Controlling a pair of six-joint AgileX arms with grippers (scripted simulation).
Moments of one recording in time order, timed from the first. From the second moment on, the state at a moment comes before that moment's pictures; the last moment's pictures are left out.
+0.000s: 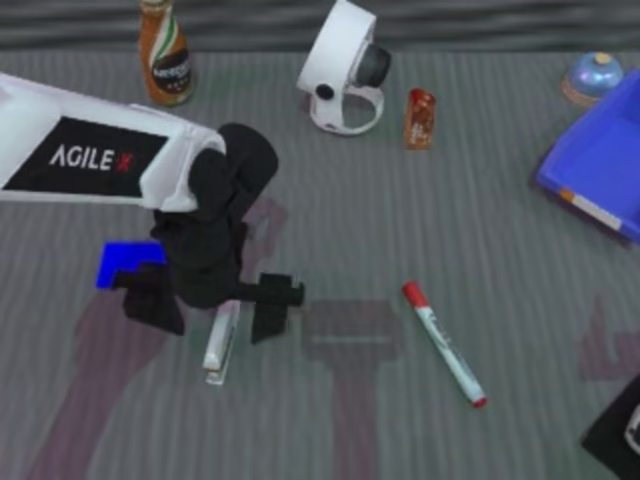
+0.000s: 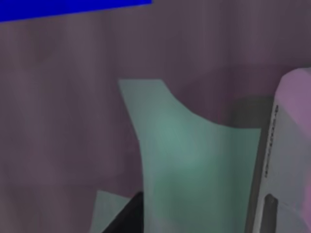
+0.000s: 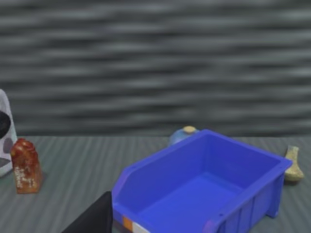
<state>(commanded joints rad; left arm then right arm) -0.50 2.07 1.24 -0.74 0.00 -0.35 0.00 0.00 0.00 0.00 0.00 0.00</state>
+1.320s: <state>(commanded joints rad) -0.49 2.03 1.32 -0.86 0.00 -0.36 0.00 0.00 0.00 0.00 0.00 0.00</state>
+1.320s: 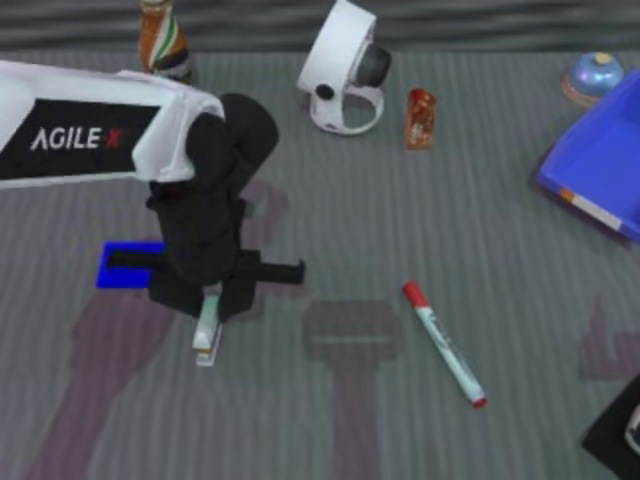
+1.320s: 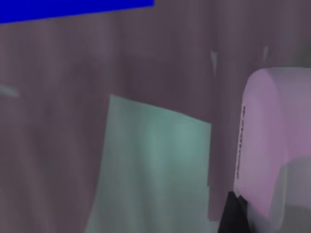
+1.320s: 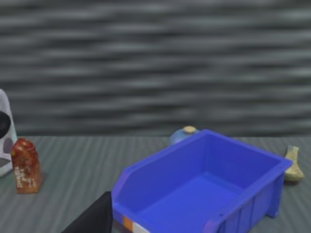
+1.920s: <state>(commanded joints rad) -0.49 1.92 1.45 -1.10 -0.01 -0.36 0.00 0.00 0.00 0.00 0.00 0.00</state>
